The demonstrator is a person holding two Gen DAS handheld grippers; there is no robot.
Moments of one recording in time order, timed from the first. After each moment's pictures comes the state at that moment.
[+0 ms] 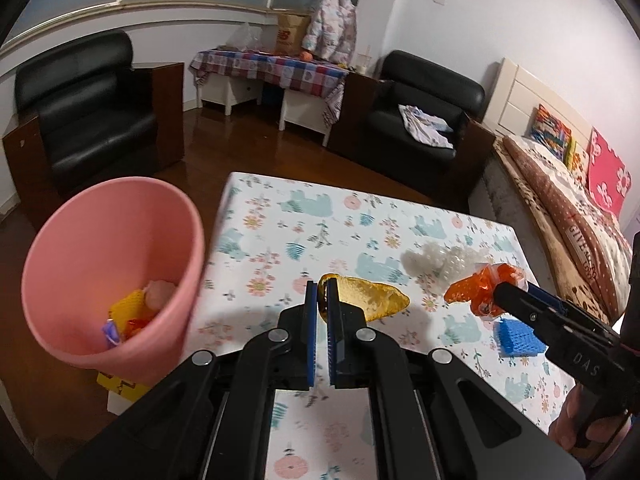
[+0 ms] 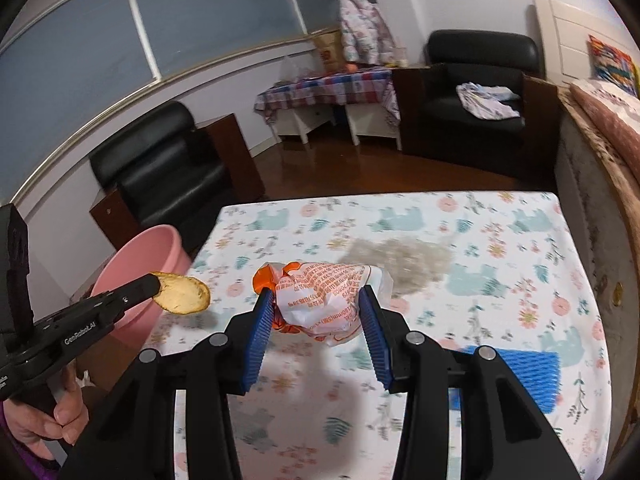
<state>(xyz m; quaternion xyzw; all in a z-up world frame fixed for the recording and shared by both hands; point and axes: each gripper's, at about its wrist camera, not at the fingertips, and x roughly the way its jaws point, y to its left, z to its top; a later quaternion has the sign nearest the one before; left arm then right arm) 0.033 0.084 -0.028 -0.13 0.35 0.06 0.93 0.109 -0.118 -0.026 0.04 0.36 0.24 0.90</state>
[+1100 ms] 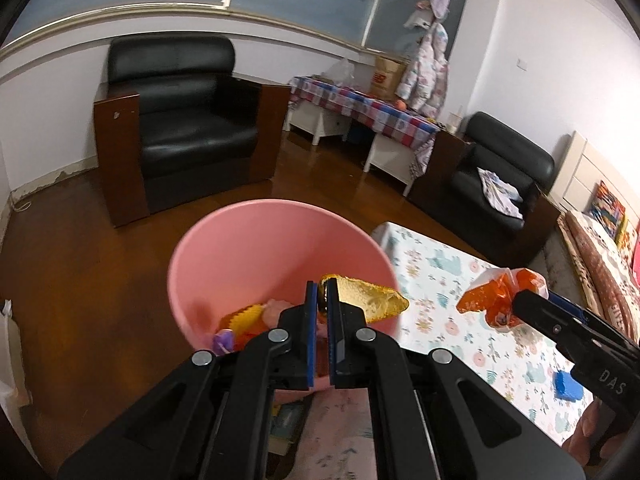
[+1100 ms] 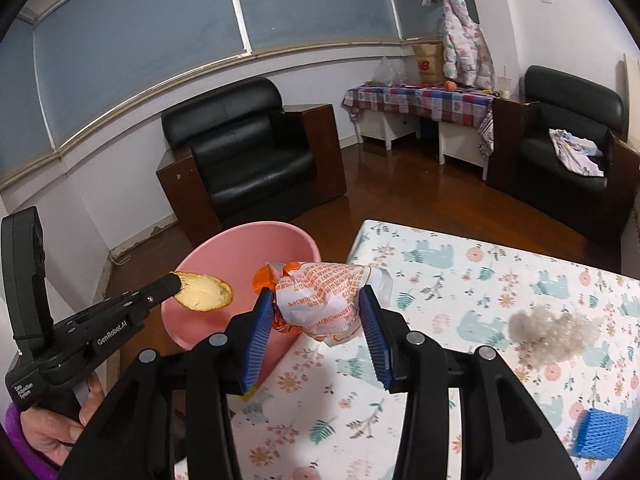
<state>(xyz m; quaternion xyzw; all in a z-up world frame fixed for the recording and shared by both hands) -0.042 0.214 -0.012 -0.19 0.28 0.20 0.92 0.080 0.048 0.005 -0.03 0.33 0.37 0.87</state>
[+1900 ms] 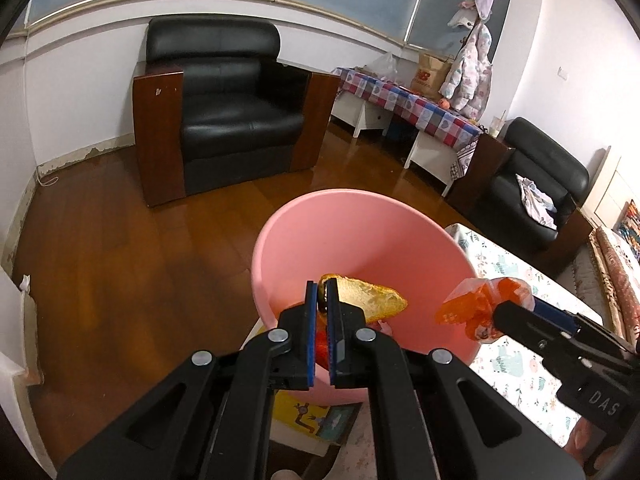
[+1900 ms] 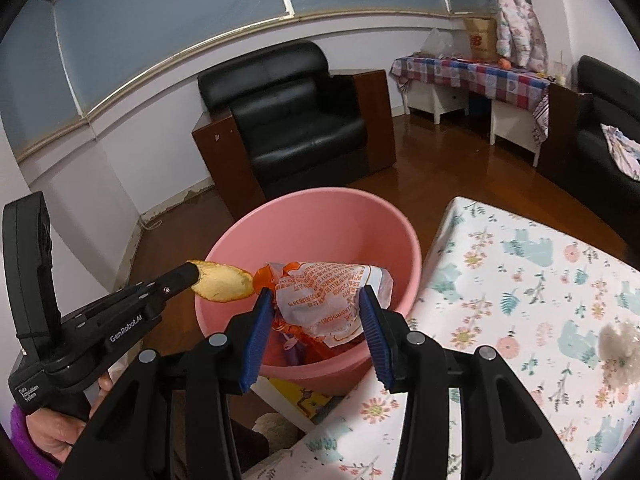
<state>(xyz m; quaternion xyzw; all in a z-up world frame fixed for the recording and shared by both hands) -0.057 0.269 -0.037 -0.21 0.30 0.25 0.90 0.086 0.146 -0.035 -0.06 0.38 0.43 0.82</state>
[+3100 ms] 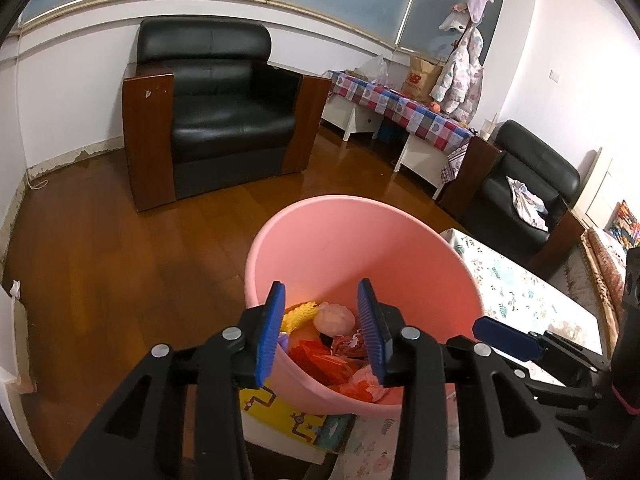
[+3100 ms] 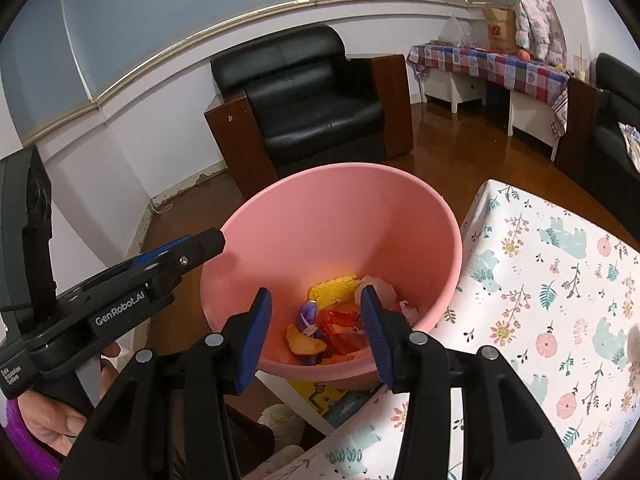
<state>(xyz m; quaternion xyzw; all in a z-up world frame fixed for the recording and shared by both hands) -0.052 0.278 -0.041 -0.21 0.29 0.23 0.90 0.079 0.175 -0.061 -0.07 0.39 0.45 0.80</state>
